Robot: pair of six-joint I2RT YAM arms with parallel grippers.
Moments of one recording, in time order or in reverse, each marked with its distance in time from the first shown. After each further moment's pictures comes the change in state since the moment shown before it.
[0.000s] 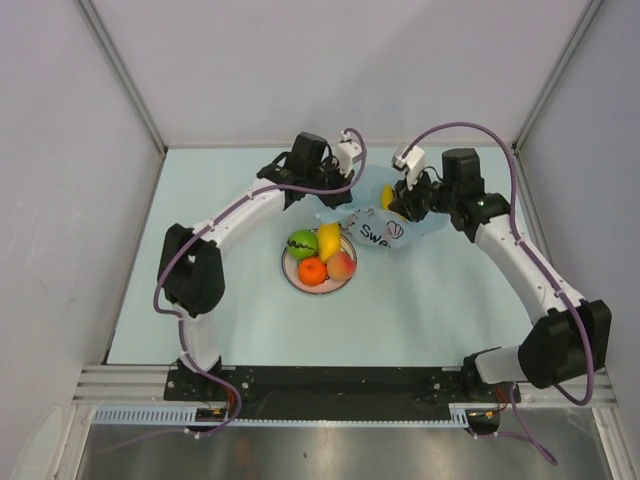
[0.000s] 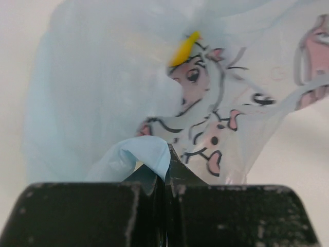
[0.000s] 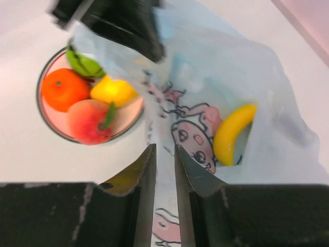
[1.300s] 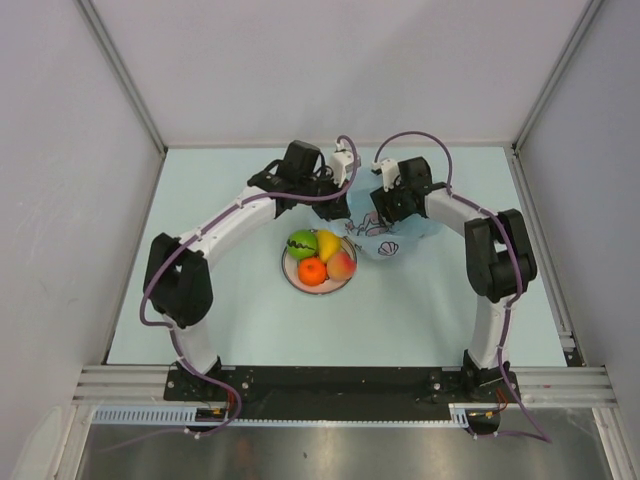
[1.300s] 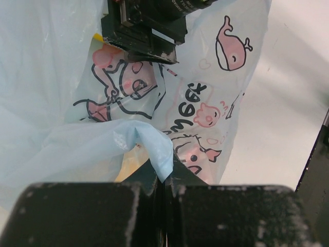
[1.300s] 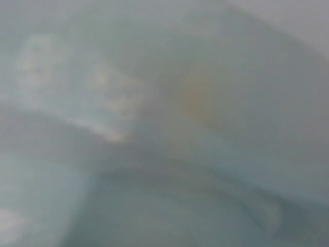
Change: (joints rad) left arm 0.005 -0.112 -0.121 -0.026 0.127 -0.079; right arm 0.038 0.562 0.143 0.132 0.367 0.141
